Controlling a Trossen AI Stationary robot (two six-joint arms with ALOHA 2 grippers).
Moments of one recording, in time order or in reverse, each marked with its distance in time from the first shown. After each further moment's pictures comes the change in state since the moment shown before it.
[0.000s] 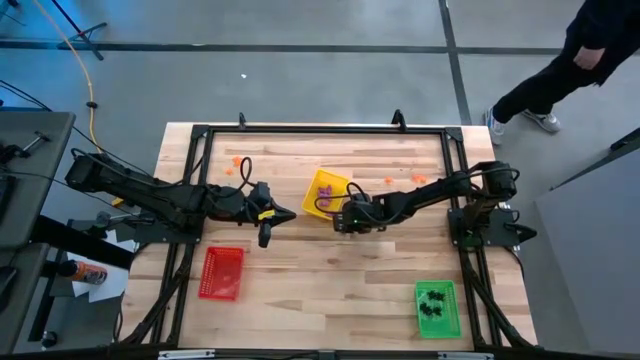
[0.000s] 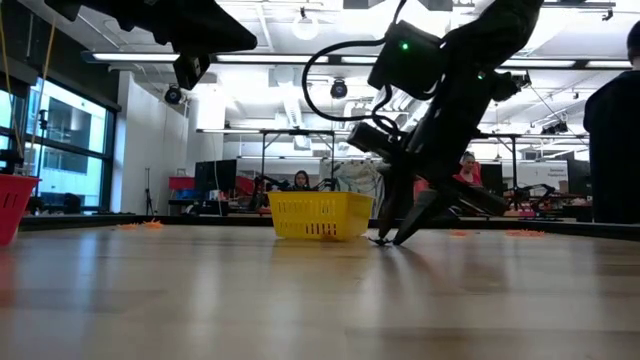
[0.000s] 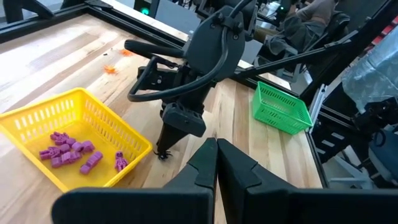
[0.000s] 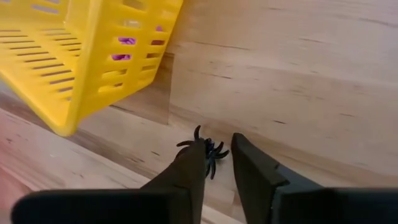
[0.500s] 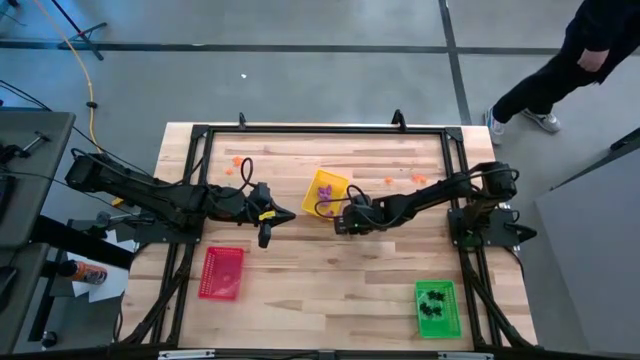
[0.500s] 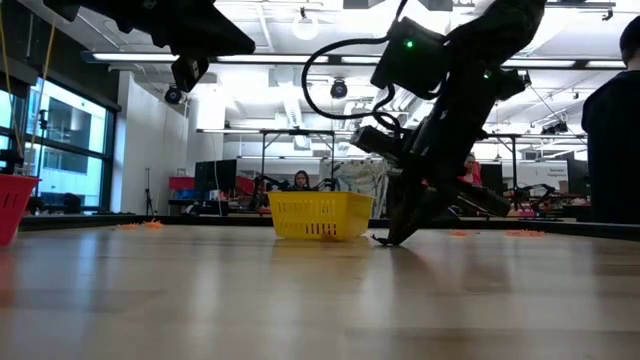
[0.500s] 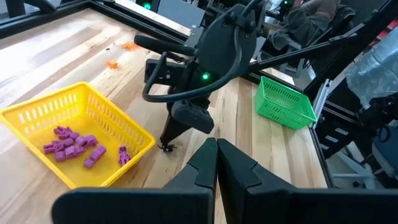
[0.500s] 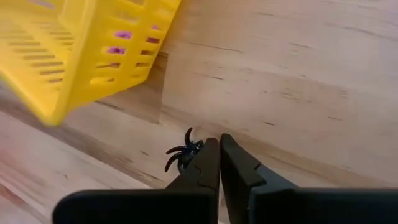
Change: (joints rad) left arm 0.000 0.000 0.000 -0.023 0.001 -0.001; right arm 0.024 -0.013 -0.002 -0.026 0.066 -0.041
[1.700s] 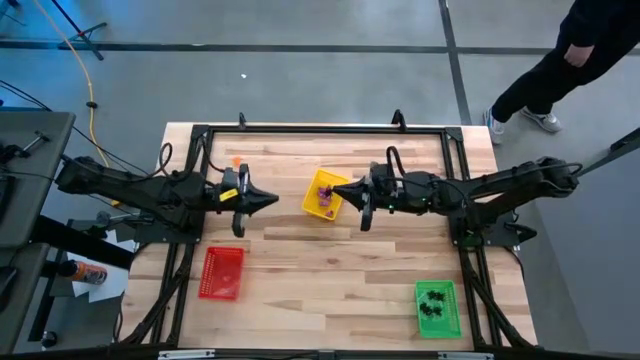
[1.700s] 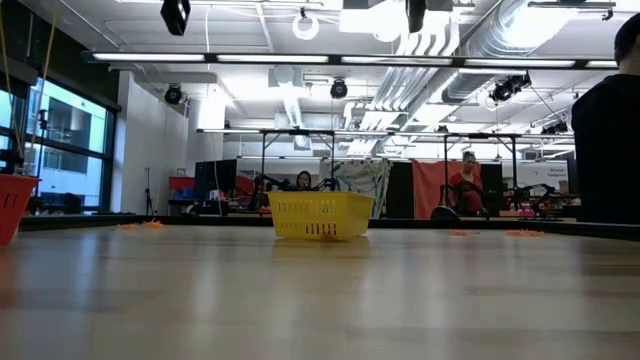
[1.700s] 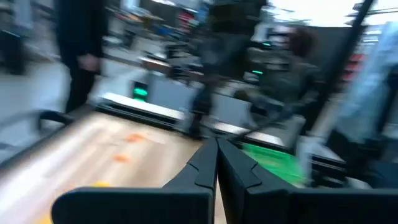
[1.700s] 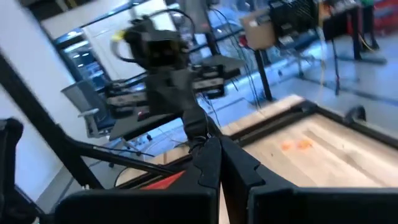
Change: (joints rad) left arm 0.011 -0.265 0.000 0.057 -0.039 0.229; right arm 0.052 -0.510 0.001 0.566 0.183 -1.070
